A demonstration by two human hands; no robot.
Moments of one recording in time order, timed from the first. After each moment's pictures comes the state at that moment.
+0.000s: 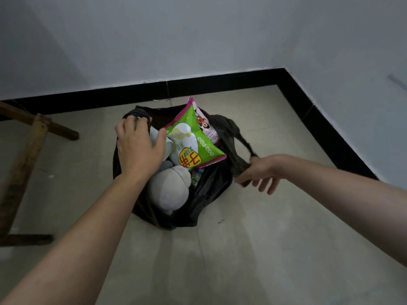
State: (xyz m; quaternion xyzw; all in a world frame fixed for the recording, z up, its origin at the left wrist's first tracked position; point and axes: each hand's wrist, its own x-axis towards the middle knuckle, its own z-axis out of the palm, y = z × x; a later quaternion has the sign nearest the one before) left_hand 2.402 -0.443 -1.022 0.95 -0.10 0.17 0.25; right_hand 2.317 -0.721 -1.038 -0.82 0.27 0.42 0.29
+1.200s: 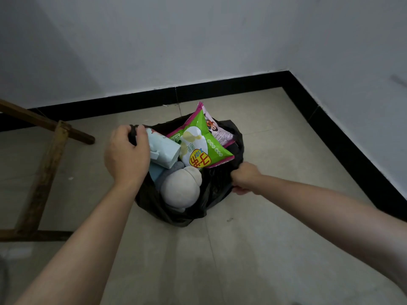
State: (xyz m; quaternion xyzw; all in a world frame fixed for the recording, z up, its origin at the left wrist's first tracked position) left_hand 2.380 -0.405 -0.989 0.90 0.01 0.21 0.39; right_hand 2.317 -0.657 -1.079 -0.79 0.37 0.20 0.46
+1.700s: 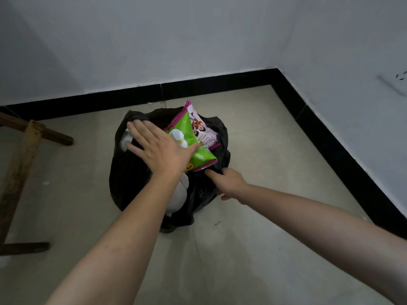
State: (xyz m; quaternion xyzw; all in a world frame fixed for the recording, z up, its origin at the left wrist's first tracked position) left_hand 2.389 -0.516 -1.025 0.98 0.04 0.05 0.16; right_hand 2.308 -0.652 -1.082 -0.80 0.32 0.19 0.47
